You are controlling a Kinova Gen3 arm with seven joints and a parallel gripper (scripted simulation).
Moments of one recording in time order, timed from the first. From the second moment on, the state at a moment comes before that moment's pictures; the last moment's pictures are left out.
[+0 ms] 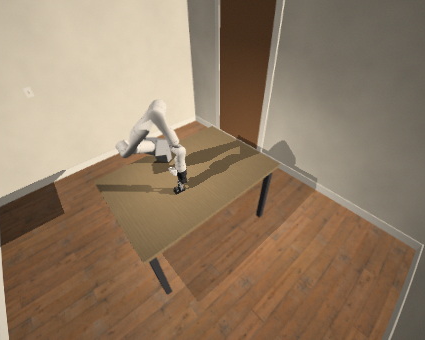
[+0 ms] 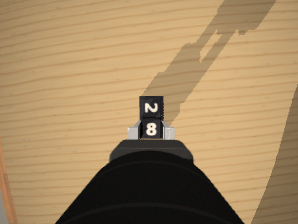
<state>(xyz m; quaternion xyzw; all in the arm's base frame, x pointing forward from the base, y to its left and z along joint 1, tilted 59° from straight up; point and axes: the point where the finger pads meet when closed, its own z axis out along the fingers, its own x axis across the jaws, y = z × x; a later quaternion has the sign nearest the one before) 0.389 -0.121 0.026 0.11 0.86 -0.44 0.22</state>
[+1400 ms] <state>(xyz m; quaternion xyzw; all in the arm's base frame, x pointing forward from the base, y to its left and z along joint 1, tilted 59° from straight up) 0.384 -0.114 0.032 0.11 0.86 -0.44 0.22</state>
